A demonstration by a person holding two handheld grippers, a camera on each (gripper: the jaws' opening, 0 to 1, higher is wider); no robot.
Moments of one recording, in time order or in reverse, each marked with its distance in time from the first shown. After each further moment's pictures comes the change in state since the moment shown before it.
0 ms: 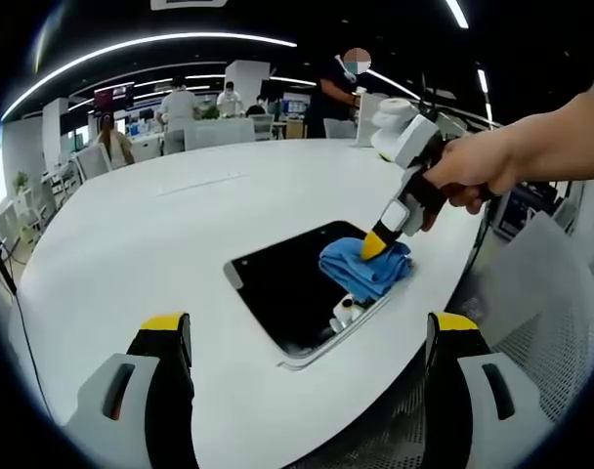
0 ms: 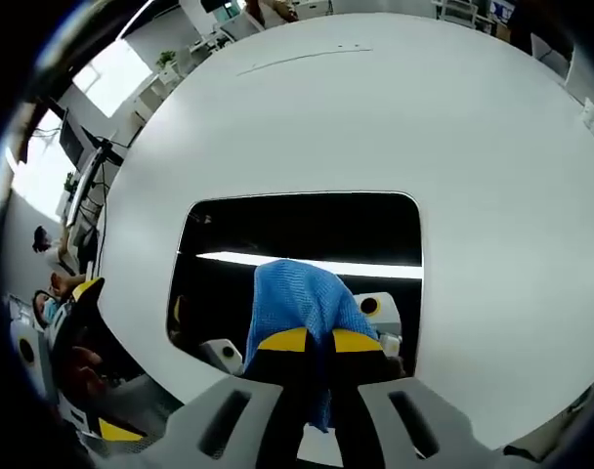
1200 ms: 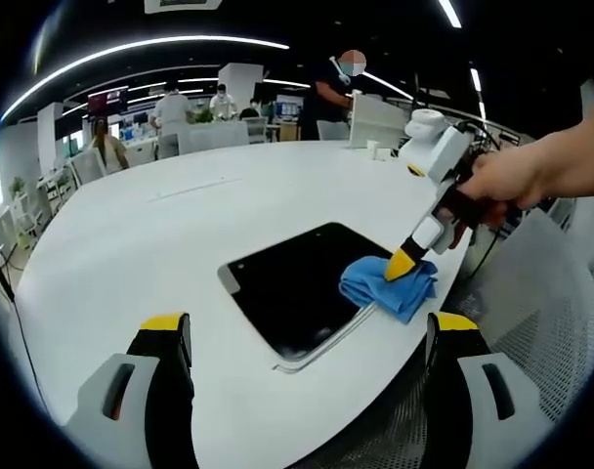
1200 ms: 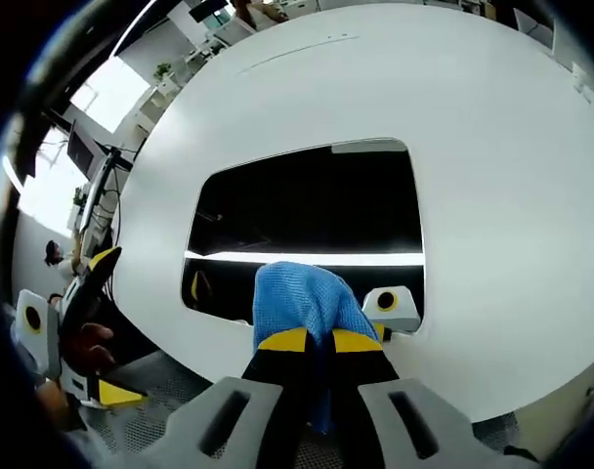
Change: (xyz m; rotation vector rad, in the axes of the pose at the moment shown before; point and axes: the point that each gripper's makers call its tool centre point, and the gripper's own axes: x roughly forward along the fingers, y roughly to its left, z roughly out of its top) left arm 0.001 -0.004 0.002 0.017 -0.011 -0.020; right arm -0.019 0.009 -0.047 0.051 0.005 0.054
